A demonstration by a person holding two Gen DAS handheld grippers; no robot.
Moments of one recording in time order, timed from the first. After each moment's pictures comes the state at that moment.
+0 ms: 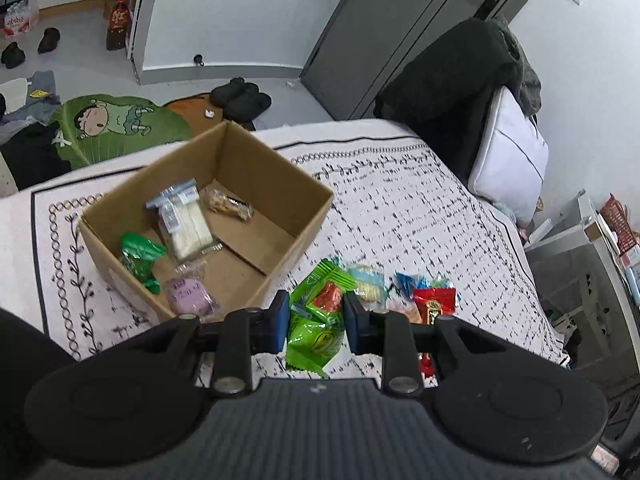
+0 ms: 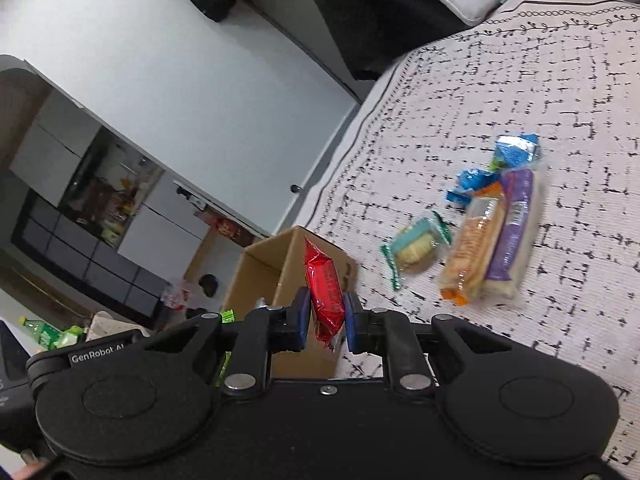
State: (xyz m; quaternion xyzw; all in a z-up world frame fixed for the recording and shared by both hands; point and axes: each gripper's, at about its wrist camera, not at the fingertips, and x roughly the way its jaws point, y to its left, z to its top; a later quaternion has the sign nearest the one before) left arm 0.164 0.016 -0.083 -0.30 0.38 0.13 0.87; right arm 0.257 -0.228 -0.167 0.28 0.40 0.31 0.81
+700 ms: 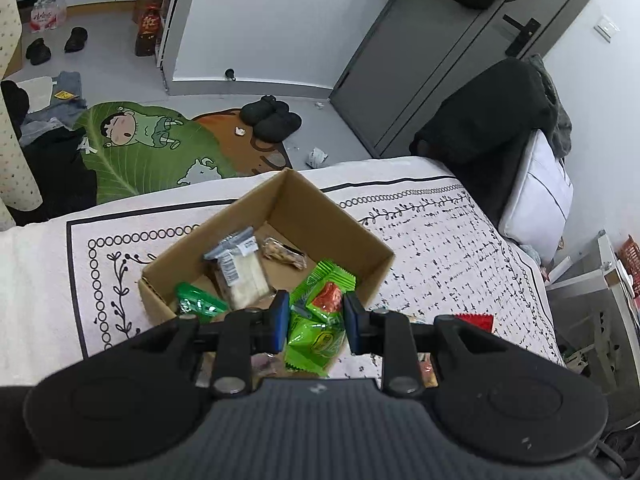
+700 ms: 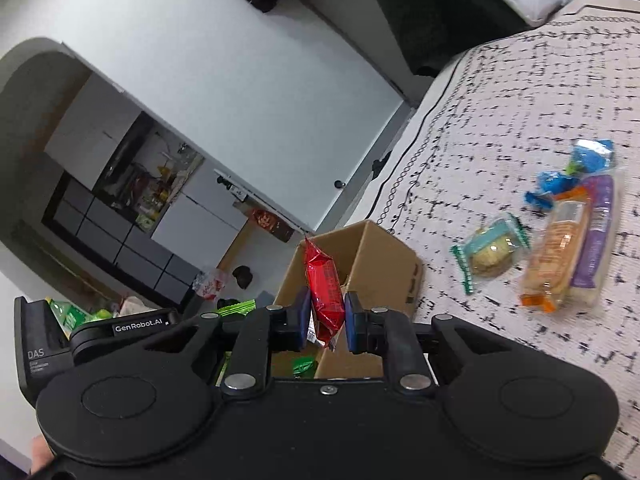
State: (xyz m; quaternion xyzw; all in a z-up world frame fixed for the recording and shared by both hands) left arm 0.162 0.084 -0.084 -0.32 0.36 0.17 0.86; right arm 0.255 -0.174 -0.154 0.27 0.39 0.36 0.81
